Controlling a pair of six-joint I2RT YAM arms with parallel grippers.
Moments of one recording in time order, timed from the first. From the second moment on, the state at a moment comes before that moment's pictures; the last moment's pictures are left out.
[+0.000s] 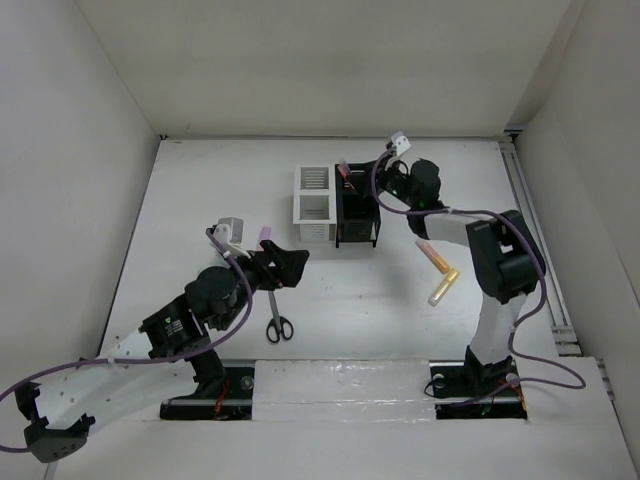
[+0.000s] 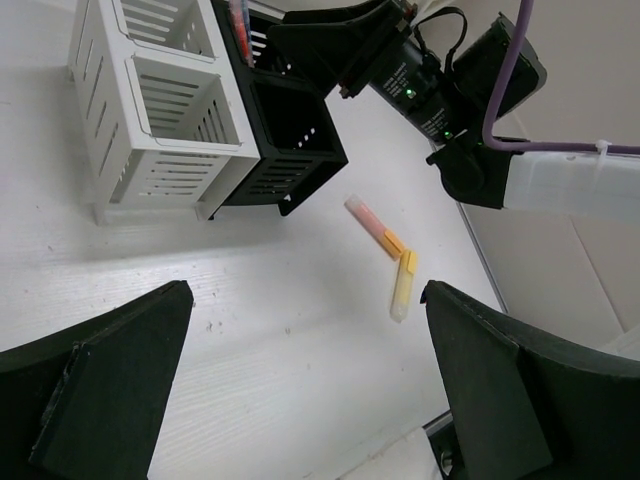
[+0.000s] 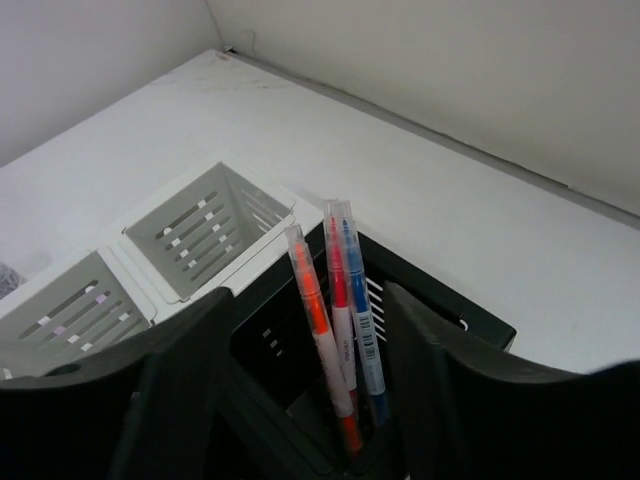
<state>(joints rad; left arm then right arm) -1.01 0.57 0.65 -0.25 -0.50 -0.71 0.33 1.92 1.10 0.86 -0.48 0.16</state>
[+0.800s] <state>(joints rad) -1.01 0.79 0.93 -0.64 -0.73 -0.95 0.35 1.18 0.90 0.15 -0.07 0.27</state>
